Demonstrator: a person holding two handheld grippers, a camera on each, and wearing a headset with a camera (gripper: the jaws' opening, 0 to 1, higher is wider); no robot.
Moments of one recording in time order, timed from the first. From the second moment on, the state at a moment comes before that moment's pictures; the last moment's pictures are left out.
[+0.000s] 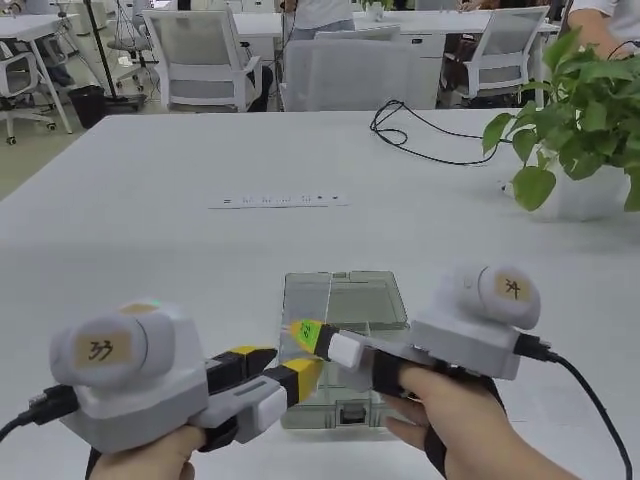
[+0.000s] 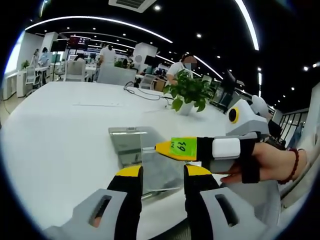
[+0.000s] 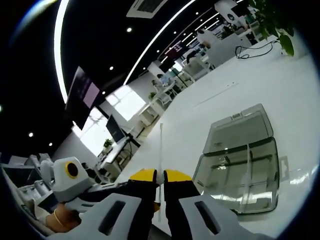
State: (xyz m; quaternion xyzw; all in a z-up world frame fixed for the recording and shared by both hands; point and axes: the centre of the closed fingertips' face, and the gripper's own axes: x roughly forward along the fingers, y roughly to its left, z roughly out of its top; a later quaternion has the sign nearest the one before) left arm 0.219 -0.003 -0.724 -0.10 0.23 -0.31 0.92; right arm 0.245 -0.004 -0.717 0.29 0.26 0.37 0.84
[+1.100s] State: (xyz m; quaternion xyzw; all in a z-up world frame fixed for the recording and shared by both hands) left arm 0.209 -0.008 -0.731 0.10 0.19 -0.37 0.90; right arm 0.263 -0.044 -0.755 0.25 0.48 0.25 0.80
